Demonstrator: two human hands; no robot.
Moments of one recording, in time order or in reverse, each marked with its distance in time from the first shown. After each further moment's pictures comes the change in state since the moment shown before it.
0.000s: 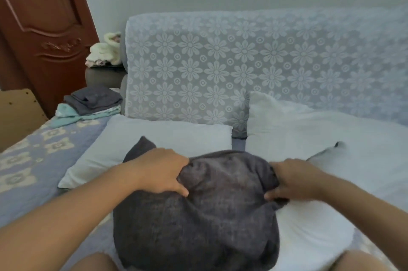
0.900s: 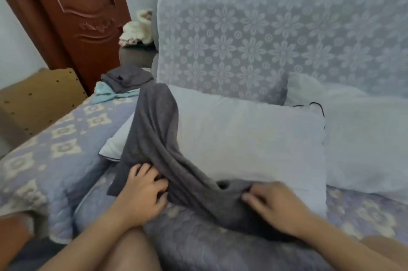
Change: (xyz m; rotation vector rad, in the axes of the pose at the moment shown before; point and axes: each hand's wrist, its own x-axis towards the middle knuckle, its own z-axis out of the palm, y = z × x) left_hand -0.098 -0.052 0.148 0.047 0.518 -0.259; right_hand 0.020 -0.117 0.086 0.505 0.339 -0.331
